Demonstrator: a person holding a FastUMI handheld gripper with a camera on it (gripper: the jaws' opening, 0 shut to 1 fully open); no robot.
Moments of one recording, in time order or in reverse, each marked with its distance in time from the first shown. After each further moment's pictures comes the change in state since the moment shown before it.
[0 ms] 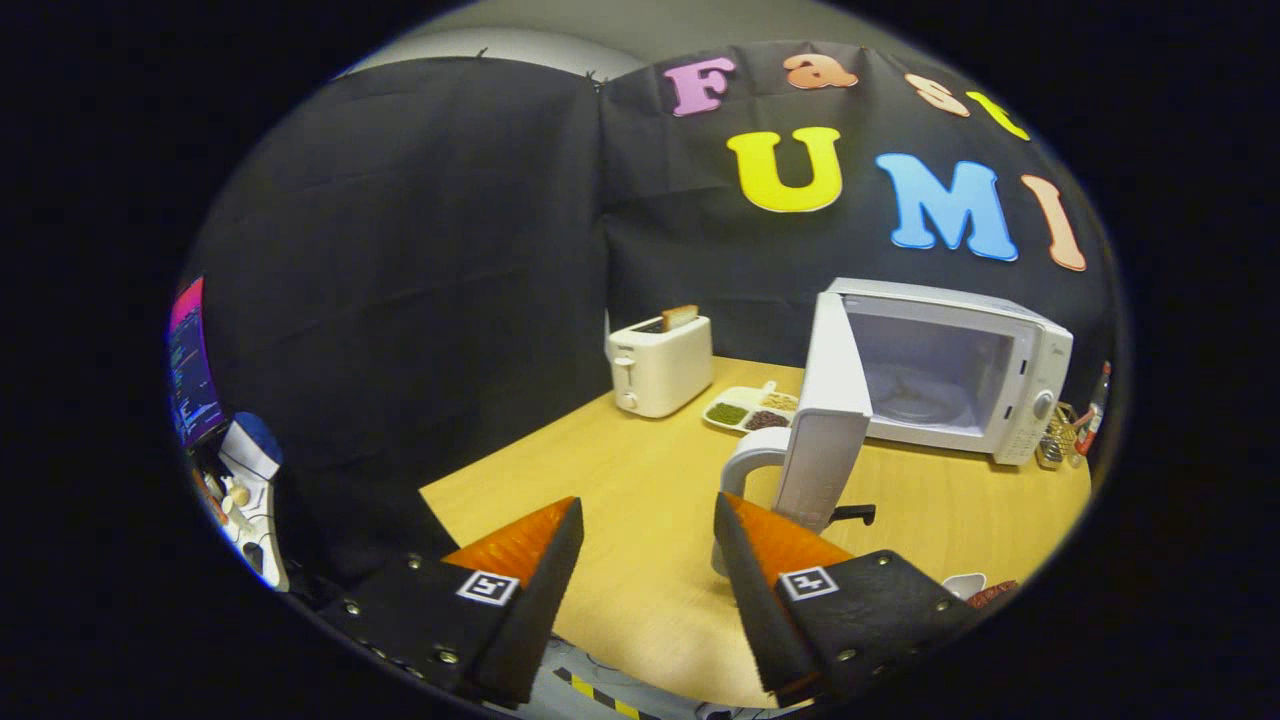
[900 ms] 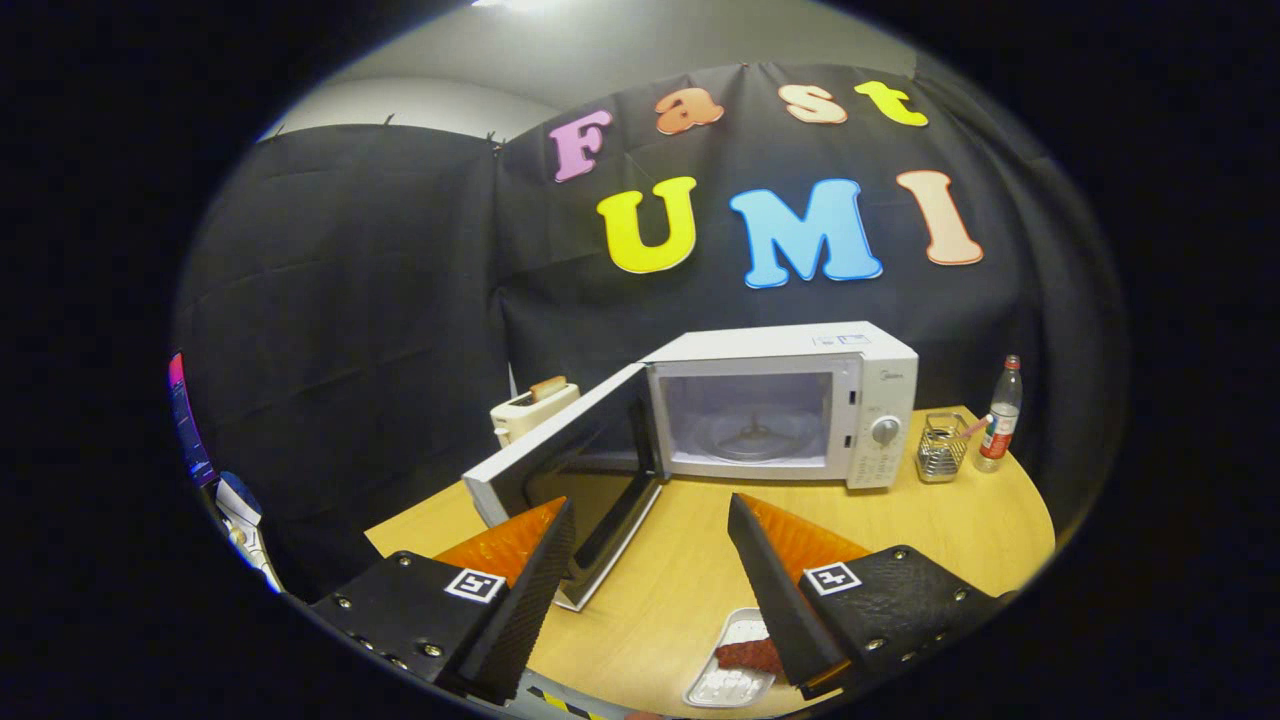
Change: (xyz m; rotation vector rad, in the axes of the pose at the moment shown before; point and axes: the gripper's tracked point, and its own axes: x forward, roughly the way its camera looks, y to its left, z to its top) arm -0.120 -0.202 0.027 0.143 -0.118 -0.260
